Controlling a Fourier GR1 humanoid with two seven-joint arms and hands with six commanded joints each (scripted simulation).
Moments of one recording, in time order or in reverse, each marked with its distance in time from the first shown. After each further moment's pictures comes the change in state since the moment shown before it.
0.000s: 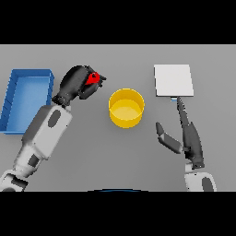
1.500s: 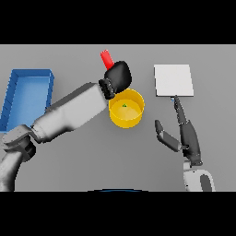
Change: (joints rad) left arm -0.517 -0.008 -0.702 0.306 -0.731 -0.354 0.038; right arm -0.027 0.011 -0.007 0.038 -0.022 0.011 -0.009
